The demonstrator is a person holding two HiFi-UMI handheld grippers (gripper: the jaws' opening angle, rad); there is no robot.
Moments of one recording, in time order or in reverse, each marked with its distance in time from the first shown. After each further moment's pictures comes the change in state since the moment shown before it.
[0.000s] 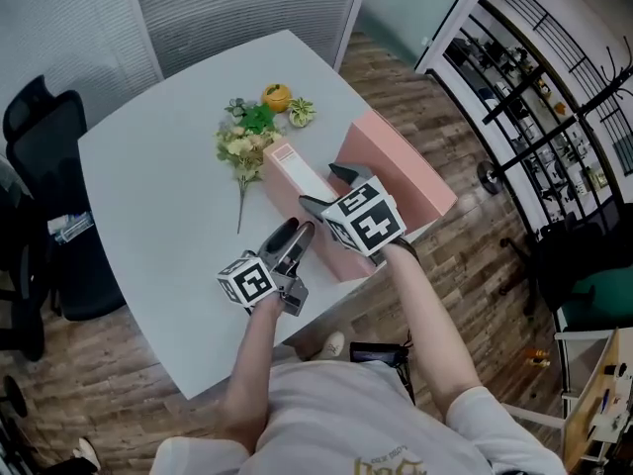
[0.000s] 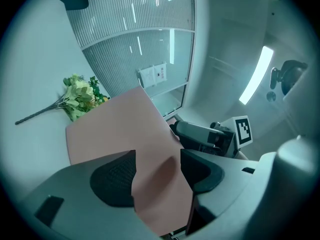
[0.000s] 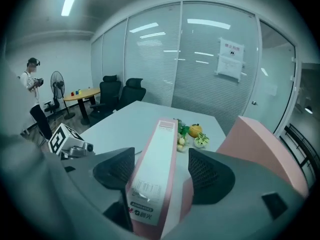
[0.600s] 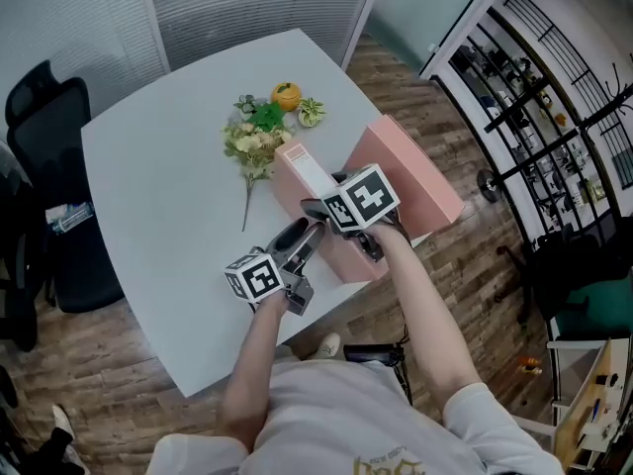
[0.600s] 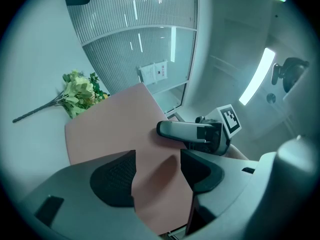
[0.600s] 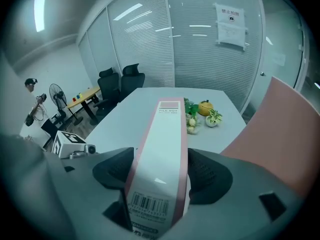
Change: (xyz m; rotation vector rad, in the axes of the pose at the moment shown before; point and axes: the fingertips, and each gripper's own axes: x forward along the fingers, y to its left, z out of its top) left arm 0.001 0.005 -0.002 -0.018 0.029 -0.017; right arm 0.043 0.009 -0.021 0.152 0.212 0.128
